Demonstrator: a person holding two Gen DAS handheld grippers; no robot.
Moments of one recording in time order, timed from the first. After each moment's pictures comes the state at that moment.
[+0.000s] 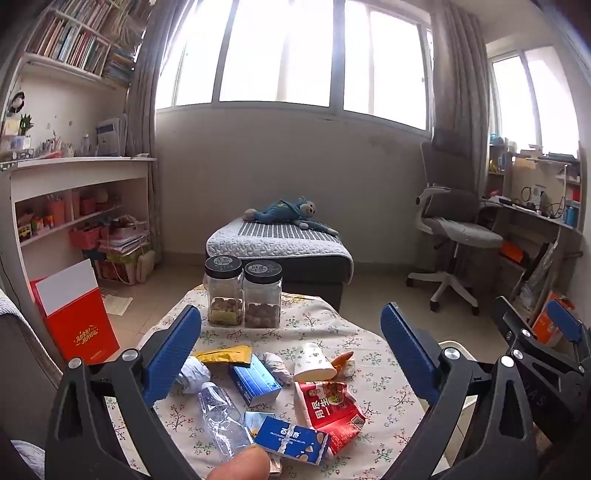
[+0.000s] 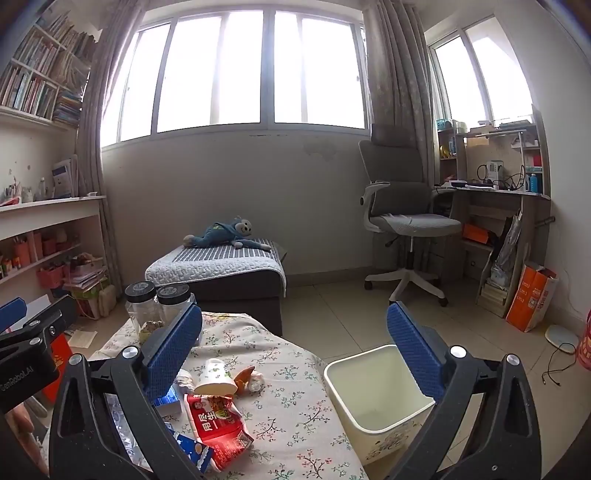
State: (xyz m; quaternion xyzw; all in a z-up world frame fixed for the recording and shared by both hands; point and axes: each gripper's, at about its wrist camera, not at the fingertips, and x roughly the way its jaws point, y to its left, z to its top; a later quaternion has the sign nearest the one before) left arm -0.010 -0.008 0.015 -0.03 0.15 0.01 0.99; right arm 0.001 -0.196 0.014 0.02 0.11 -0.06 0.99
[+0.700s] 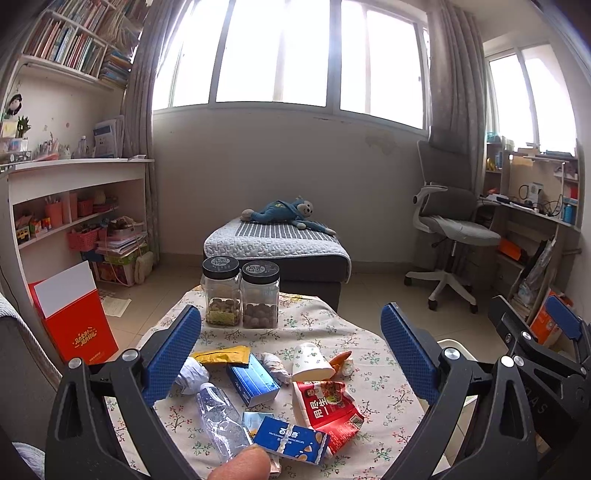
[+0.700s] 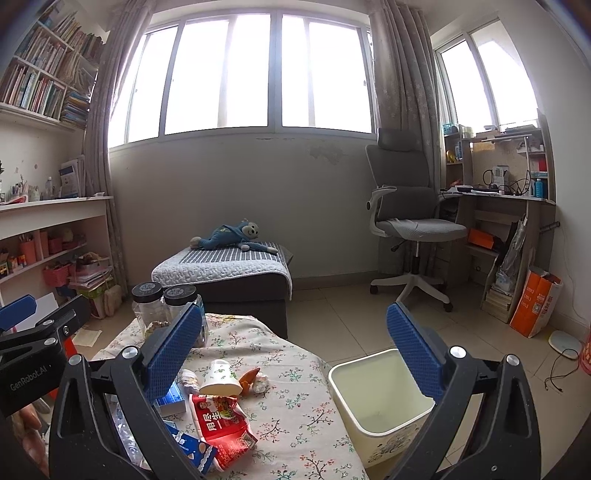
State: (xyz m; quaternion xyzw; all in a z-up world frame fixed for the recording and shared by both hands) left arm -0.011 -0.009 0.011 -0.03 0.15 0.00 0.99; right arm -0.010 -0.195 -0.001 0.01 0.10 -0.05 0.99
